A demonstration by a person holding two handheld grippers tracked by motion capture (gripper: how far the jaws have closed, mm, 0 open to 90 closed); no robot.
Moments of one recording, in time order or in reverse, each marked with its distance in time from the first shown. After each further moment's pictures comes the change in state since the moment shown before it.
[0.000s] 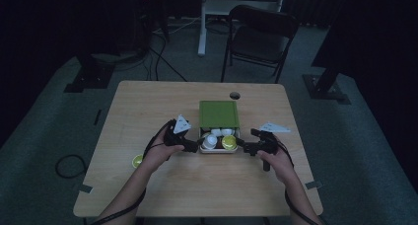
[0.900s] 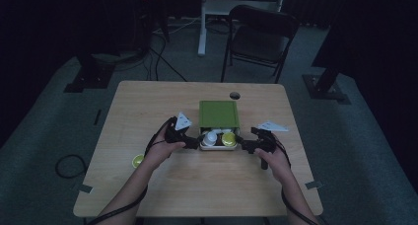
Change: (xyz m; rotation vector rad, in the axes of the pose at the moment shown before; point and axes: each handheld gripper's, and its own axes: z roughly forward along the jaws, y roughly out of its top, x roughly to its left) left arm 0.005 0.004 0.007 0.006 0.029 -0.011; right arm -0.001 0.001 0.009 -0.015 -0.055 0.020
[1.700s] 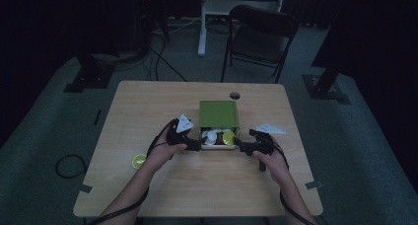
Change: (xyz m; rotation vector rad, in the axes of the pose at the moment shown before) left arm -0.009 -0.003 0.003 -0.032 -0.033 0.007; right arm 0.003 -0.009 0.006 0.002 0.003 -0.005
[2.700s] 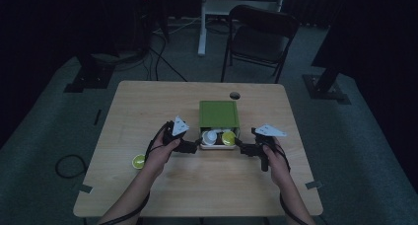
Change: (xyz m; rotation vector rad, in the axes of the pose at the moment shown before) left arm -0.001 -0.004 -0.021 0.028 0.067 -0.025; right arm 0.011 0.004 -0.013 -0.028 -0.062 -0.103
